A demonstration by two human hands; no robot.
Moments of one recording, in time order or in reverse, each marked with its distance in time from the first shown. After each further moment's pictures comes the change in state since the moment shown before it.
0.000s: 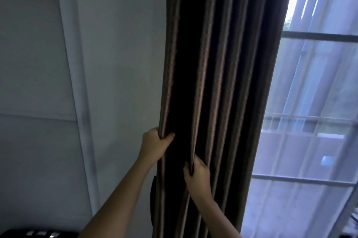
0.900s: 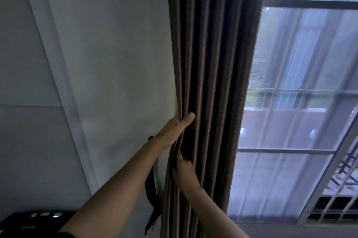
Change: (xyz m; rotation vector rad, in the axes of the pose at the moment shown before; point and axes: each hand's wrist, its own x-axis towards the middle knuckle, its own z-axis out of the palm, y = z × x) left_hand -0.025 0.020 0.063 -0.129 -0.651 0.013; right_hand -0.032 0.030 0.006 -0.366 -0.372 0.178
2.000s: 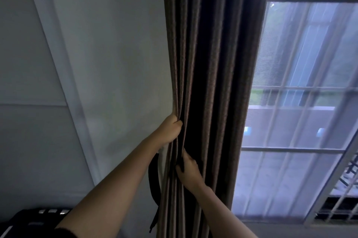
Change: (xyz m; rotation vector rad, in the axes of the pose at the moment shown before) left_hand 0.007 -0.010 -0.014 0.184 0.121 0.006; right_hand 0.000 0.012 0.001 0.402 -0.013 -0.134
